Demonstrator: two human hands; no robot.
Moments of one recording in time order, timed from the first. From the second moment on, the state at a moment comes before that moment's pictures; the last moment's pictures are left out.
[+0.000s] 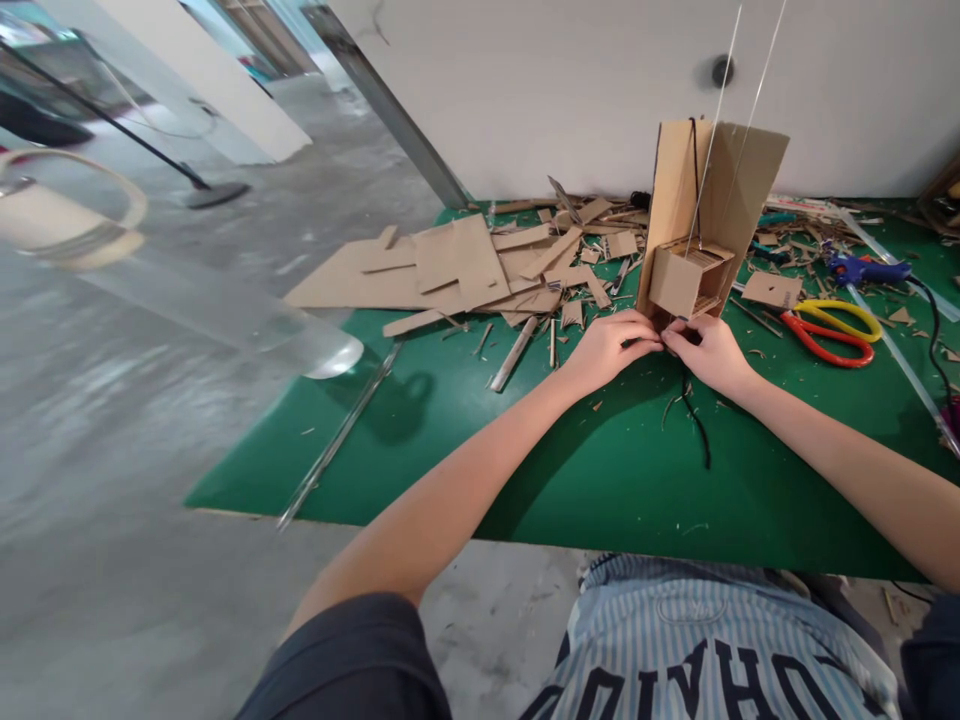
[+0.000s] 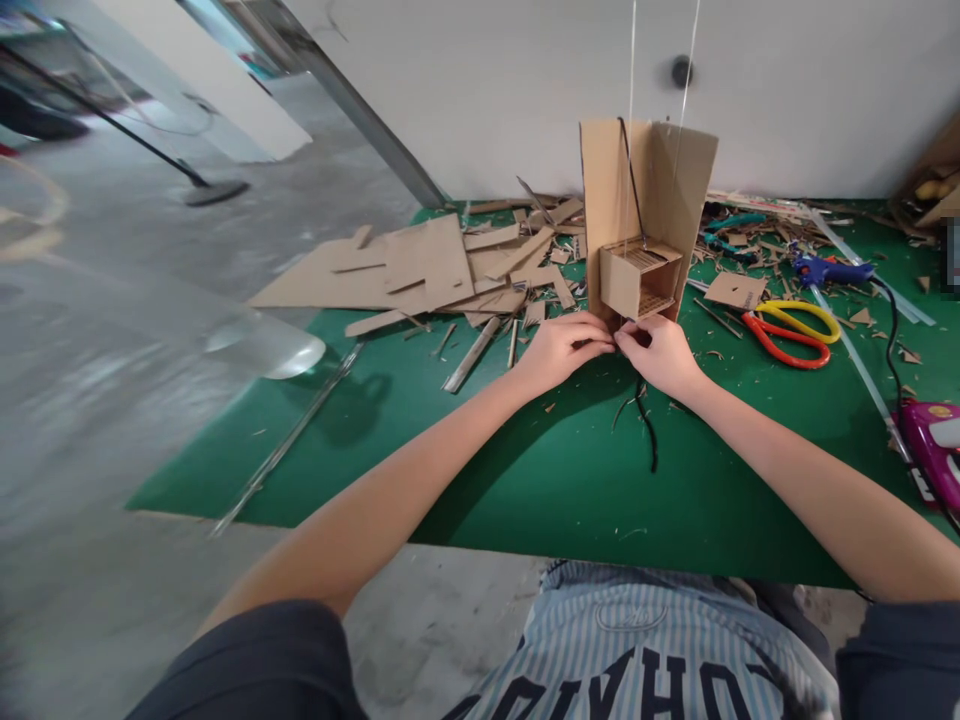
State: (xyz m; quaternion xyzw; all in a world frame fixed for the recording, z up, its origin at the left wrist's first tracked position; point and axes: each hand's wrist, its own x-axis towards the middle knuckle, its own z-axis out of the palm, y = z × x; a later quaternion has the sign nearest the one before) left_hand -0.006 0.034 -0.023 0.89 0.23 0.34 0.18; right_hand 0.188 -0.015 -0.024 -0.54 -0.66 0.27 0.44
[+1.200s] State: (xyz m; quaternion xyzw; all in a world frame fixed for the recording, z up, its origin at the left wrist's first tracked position) left_hand -0.004 0.027 -0.015 0.81 0.33 0.30 0.37; right_hand 0.184 -0.016 -0.021 -0.54 -0.68 0.27 0.42
